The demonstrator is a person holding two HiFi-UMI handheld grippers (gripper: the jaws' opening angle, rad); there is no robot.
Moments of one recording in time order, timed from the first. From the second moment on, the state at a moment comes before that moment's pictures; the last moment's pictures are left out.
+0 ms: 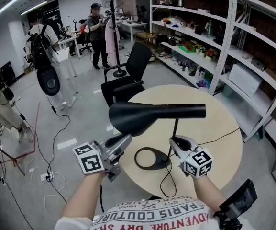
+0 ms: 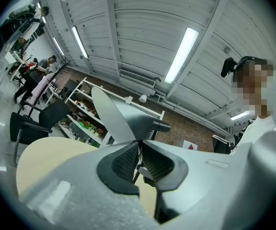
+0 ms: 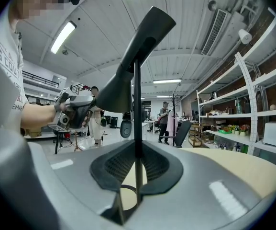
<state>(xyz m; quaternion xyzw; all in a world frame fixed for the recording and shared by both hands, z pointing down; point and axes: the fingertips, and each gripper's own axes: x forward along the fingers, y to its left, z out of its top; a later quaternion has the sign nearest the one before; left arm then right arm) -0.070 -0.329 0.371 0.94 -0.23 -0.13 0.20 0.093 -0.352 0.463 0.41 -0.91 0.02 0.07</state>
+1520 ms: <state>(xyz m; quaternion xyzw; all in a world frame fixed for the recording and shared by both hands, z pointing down) -0.028 -0.313 0.430 0.92 -0.19 -0.17 0.30 0.092 -0.350 0.465 0.42 -0.90 0.03 0.05</state>
